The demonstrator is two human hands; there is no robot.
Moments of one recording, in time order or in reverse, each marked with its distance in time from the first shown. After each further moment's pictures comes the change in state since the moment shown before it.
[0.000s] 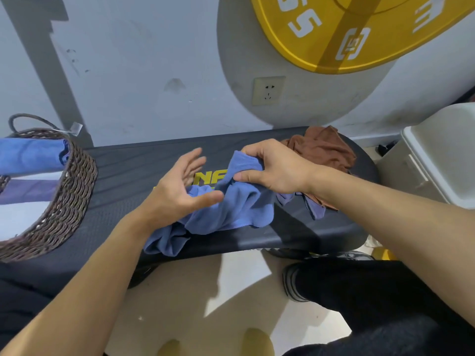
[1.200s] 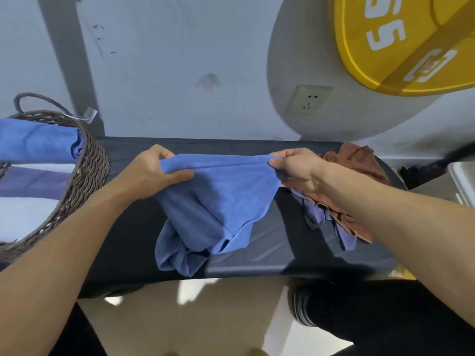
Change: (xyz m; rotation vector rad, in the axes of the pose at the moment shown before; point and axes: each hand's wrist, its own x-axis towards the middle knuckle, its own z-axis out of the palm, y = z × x) left_hand 0.059 -0.081 -0.120 0.386 0.205 -0.276; right_hand 0.106 0.062 0.017 0.709 0.214 0.718
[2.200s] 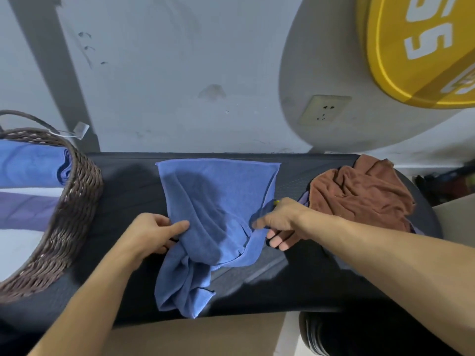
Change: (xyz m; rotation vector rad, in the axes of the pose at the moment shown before) left_hand -0.018 -0.038 0.041 -0.336 -0.195 -0.487; right_hand 0.030 0.042 0.042 -0.639 -0.053 0.409
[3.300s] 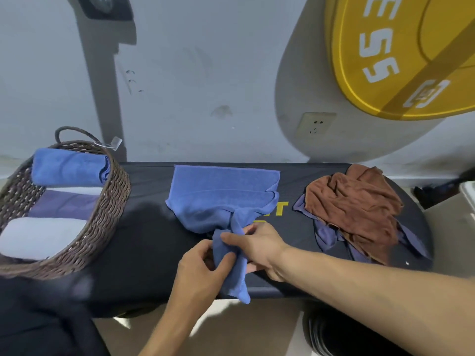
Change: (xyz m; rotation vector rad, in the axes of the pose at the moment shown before) left_hand -0.128 -0.006 0.088 -0.186 0.166 0.385; right_hand -0.100 0.012 0.081 0.560 -0.078 -0.349
